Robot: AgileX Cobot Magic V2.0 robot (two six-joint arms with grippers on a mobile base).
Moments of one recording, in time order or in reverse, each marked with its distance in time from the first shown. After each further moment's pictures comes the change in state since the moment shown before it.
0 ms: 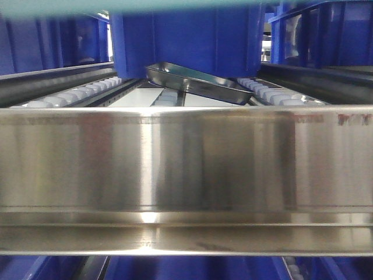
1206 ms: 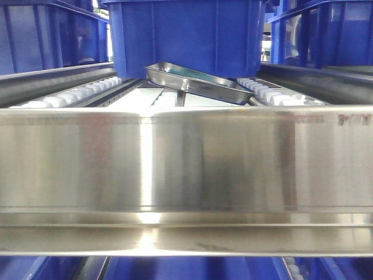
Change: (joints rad) left arm 0.000 -0.004 -0.120 0.002 -0.106 0.000; right arm 0.000 -0.003 -0.081 -0.031 0.007 0.003
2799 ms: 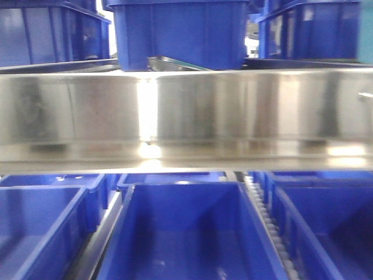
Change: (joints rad) left arm 0.000 -0.002 0.000 0.011 -0.004 0.002; right arm 0.000 0.002 0.000 -0.002 -0.038 0.000
